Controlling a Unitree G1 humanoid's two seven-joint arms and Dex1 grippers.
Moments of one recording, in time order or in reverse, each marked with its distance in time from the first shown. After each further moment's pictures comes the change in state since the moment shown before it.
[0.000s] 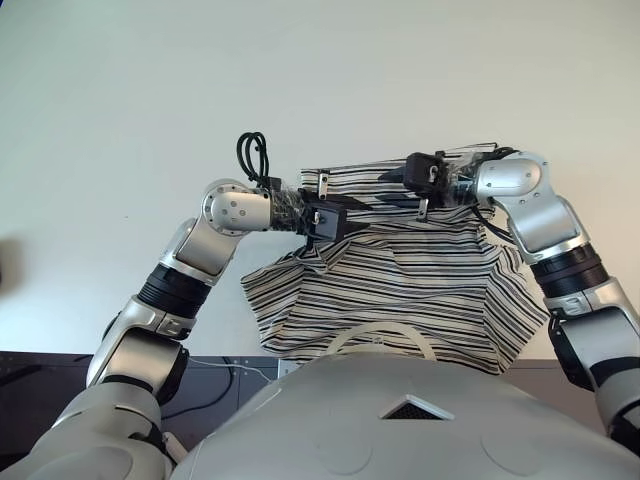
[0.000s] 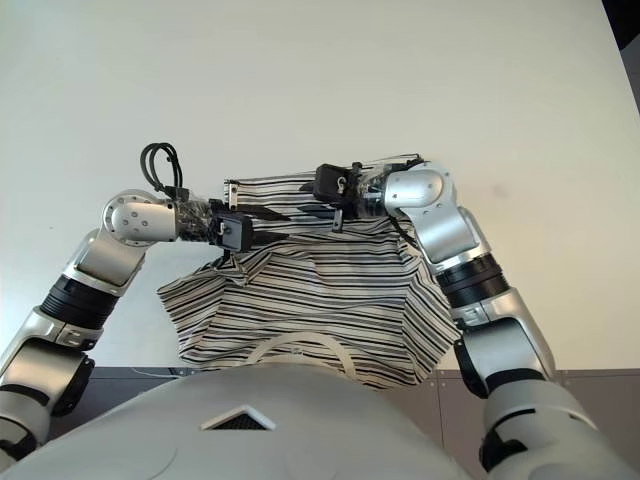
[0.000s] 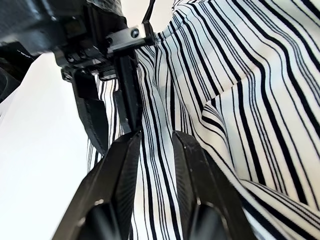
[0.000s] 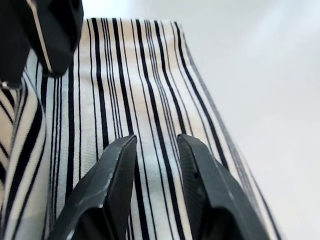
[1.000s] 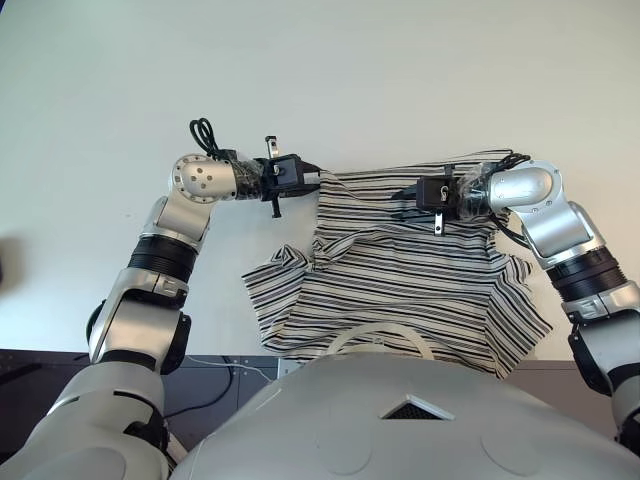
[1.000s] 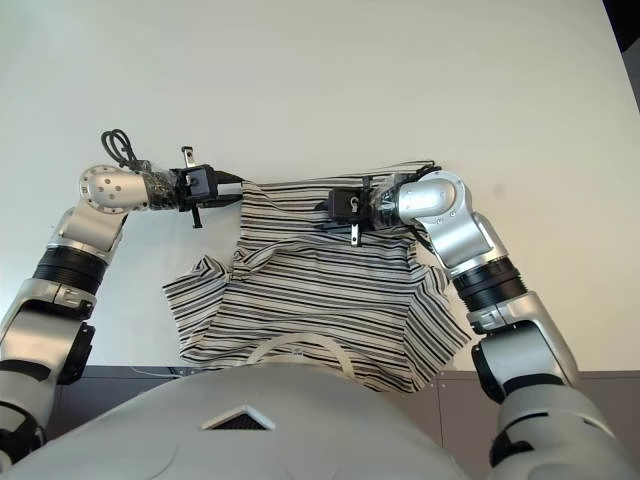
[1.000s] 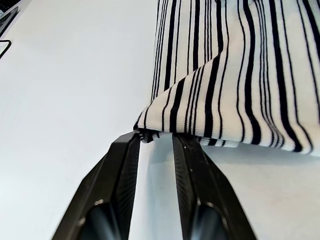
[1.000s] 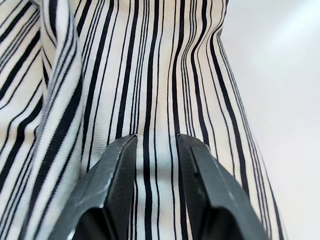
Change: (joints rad) left arm -0.153 -0.027 0.111 0.504 -0.003 -0.024 0.009; right arm 0.035 -0.115 0.022 0.008 -0.015 -0.131 0.075
